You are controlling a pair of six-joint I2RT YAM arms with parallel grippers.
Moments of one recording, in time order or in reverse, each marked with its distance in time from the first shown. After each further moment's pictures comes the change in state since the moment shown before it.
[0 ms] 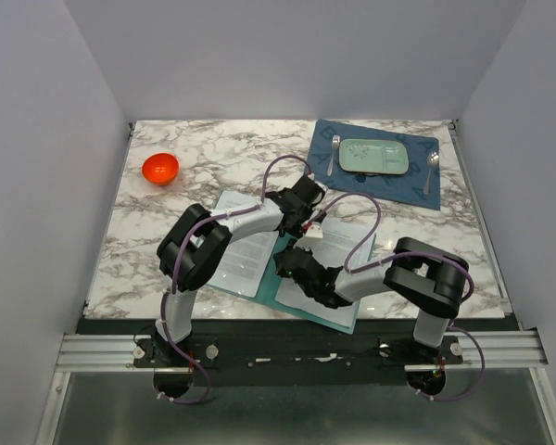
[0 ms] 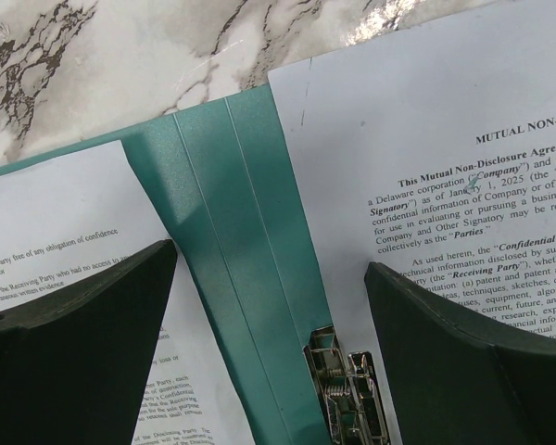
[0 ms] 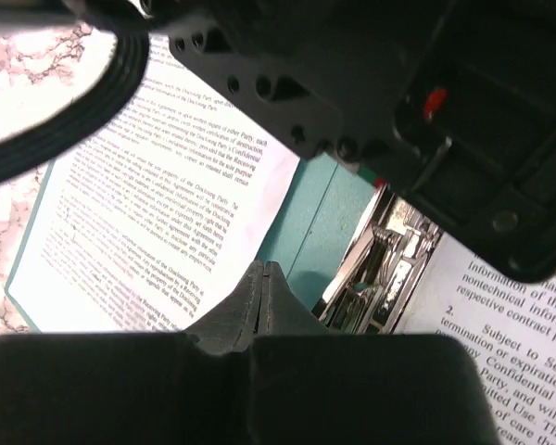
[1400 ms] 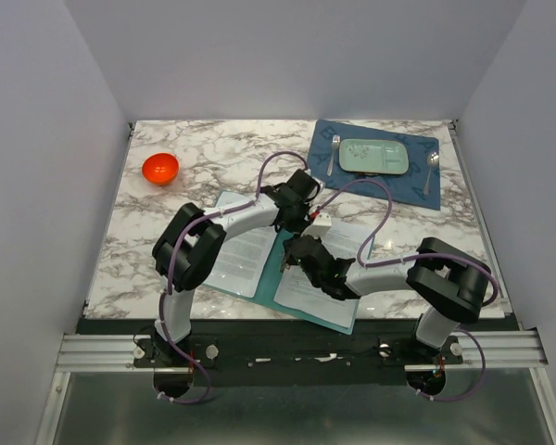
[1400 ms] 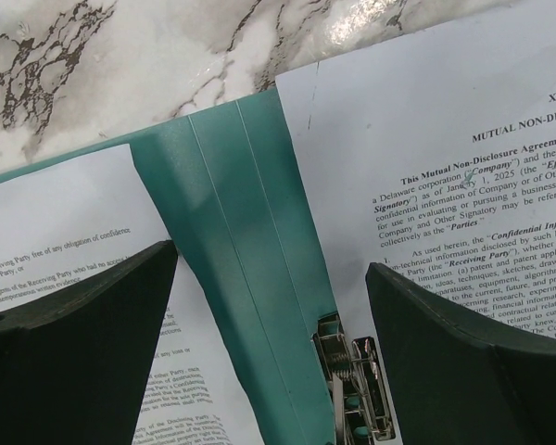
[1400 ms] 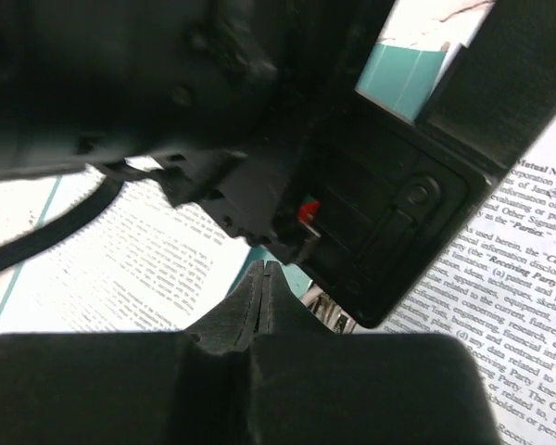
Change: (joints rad) left arm 0.035 -0.031 0.019 -0.047 0.066 0.012; right arm -0.062 -0.123 -0.002 -0.072 0.033 -0.115
